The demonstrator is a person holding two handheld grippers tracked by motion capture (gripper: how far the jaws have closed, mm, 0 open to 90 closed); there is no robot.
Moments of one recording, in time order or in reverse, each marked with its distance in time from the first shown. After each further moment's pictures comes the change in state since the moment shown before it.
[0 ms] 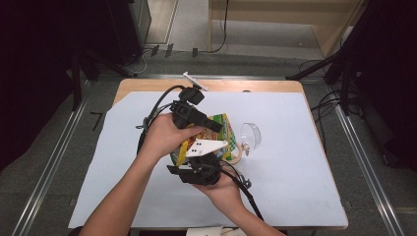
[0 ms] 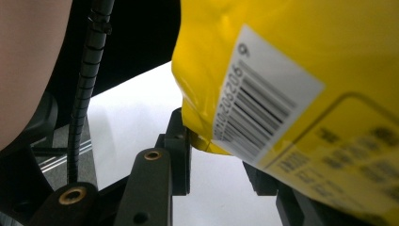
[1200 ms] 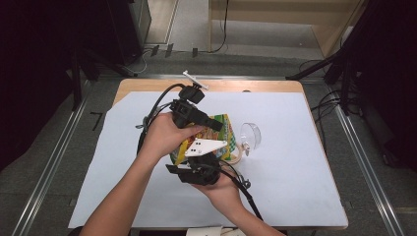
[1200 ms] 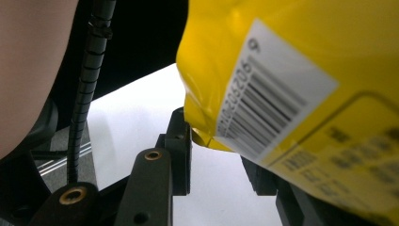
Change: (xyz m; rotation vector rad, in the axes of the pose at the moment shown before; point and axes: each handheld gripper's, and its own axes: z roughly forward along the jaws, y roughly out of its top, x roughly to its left) left arm -0.005 0.001 -0.004 -0.022 0.011 0.019; right arm 0.003 0.003 0.000 -0.011 -0.005 -0.001
